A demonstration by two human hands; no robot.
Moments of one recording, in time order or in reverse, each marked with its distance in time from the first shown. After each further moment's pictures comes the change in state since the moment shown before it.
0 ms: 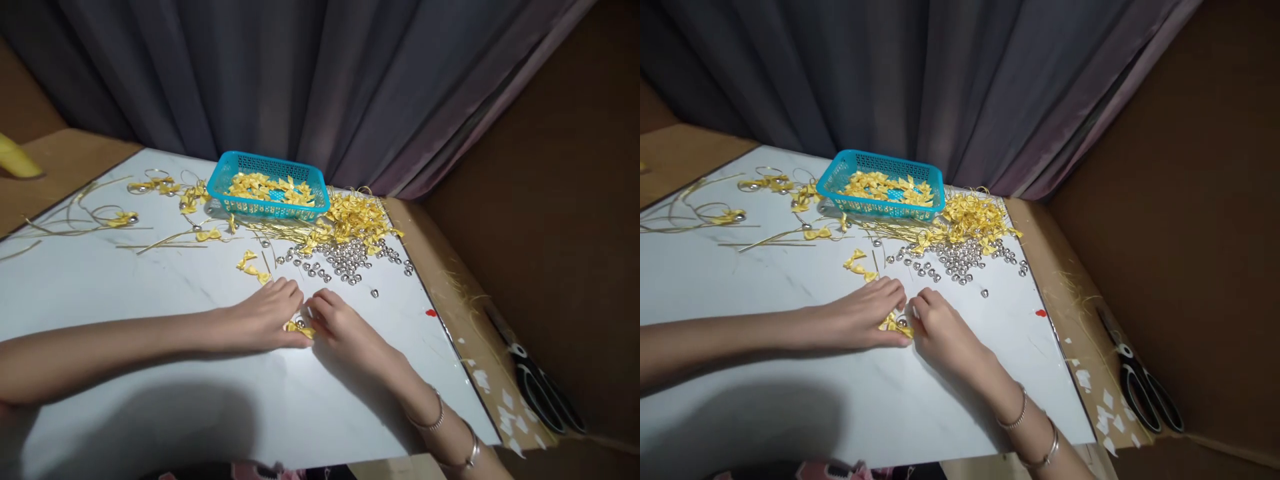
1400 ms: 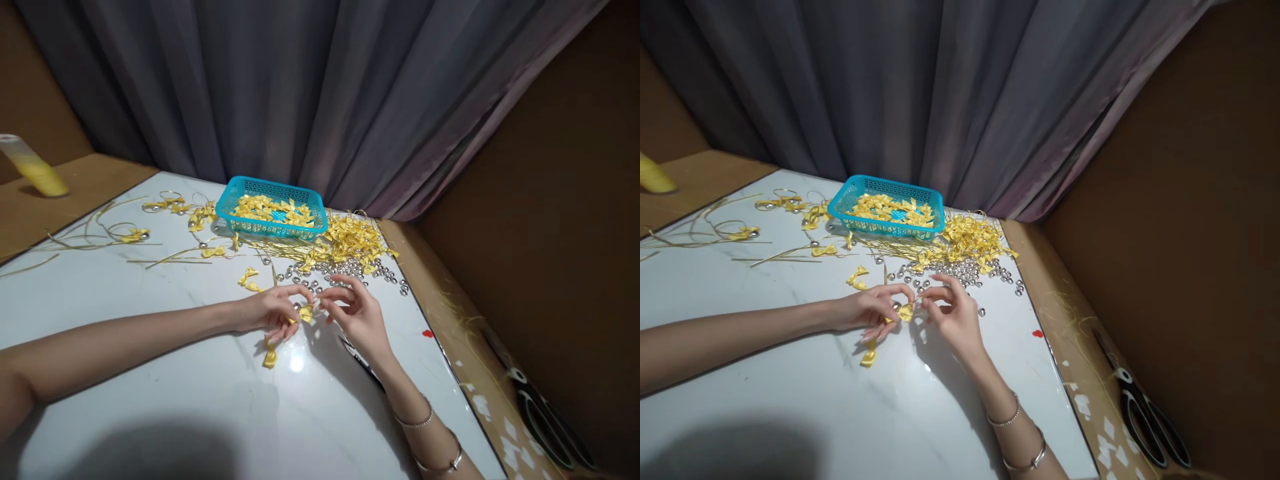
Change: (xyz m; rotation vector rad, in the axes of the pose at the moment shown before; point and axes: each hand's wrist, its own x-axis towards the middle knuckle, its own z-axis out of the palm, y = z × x) left_hand 0.022 -0.037 0.003 -1.615 -0.255 0.004; right_hand 0.017 0.011 -0.011 0.932 0.499 0.193
